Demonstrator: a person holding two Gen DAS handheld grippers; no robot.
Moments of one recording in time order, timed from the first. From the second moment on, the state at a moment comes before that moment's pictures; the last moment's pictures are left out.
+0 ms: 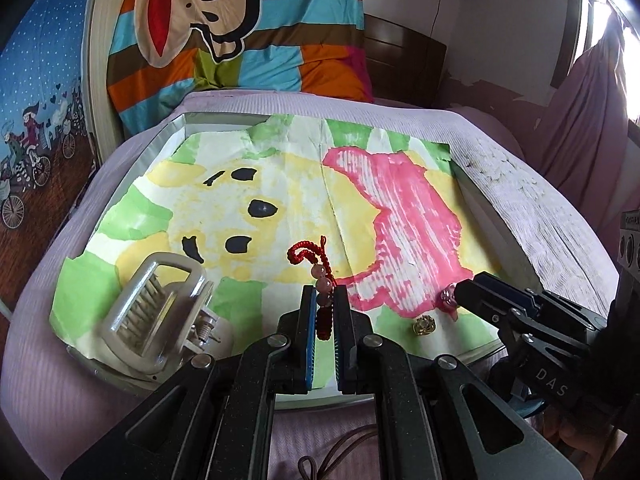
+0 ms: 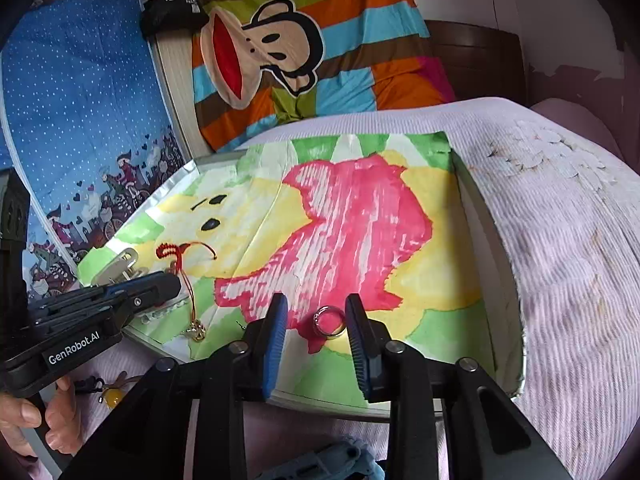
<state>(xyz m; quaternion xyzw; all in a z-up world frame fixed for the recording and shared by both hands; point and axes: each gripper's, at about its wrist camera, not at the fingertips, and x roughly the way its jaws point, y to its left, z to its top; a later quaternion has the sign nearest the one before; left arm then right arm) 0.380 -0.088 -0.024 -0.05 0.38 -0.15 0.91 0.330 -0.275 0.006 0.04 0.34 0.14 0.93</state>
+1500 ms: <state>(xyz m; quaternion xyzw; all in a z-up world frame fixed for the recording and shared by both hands) 0.161 -0.011 0.067 -0.06 0.15 -0.08 0.98 0.130 -0.276 0.076 0.04 0.04 0.14 0.99</state>
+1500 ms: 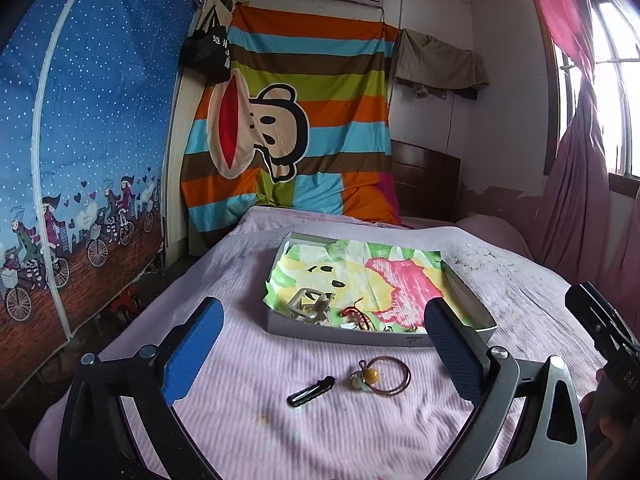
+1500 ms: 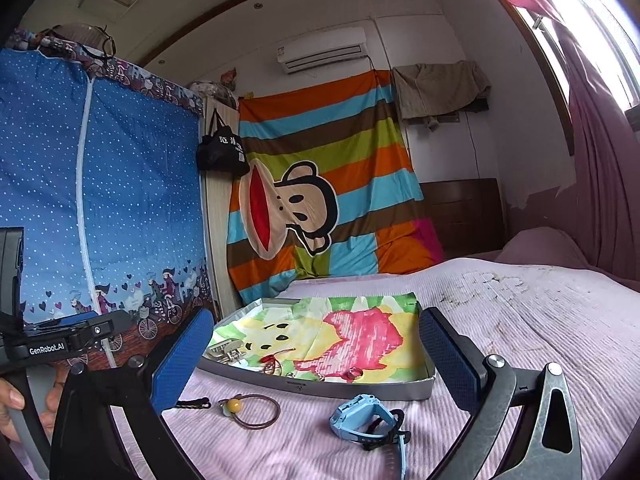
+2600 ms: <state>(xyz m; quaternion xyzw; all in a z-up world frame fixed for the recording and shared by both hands) 0.167 0.016 0.012 -0.02 0.27 -0.09 0.96 0.143 -0.239 0.027 0.01 0.18 0.16 0.97</state>
